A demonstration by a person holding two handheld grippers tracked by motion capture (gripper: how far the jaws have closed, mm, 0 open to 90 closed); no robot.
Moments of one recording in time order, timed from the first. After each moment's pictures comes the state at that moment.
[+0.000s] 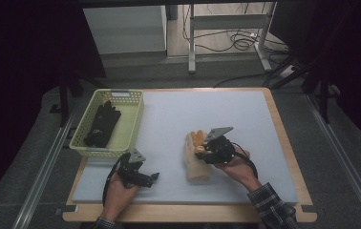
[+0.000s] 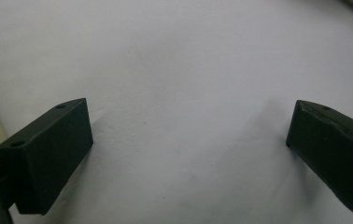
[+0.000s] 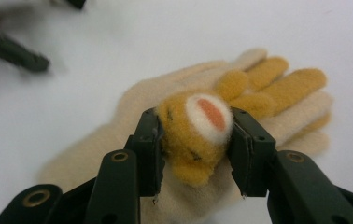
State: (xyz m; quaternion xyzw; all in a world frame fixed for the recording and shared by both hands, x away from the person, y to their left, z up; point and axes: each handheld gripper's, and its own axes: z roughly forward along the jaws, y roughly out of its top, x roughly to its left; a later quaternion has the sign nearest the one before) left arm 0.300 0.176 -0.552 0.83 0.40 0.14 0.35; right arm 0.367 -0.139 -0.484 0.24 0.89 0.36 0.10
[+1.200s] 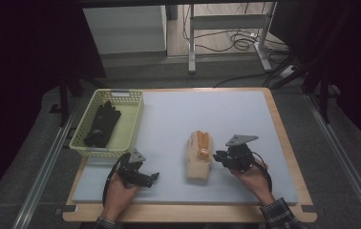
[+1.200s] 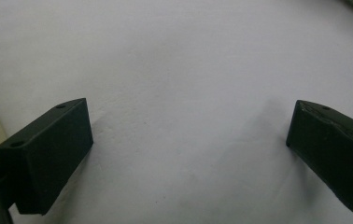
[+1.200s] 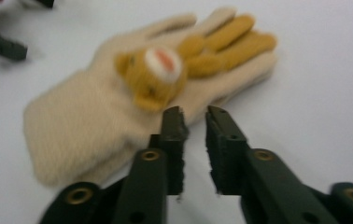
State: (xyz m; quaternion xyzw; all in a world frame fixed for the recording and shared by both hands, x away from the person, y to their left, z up) left arm 0.300 0.176 -0.552 0.83 0.40 0.14 0.35; right arm 0.346 -0.195 -0.495 0.32 0.86 0.39 0.11
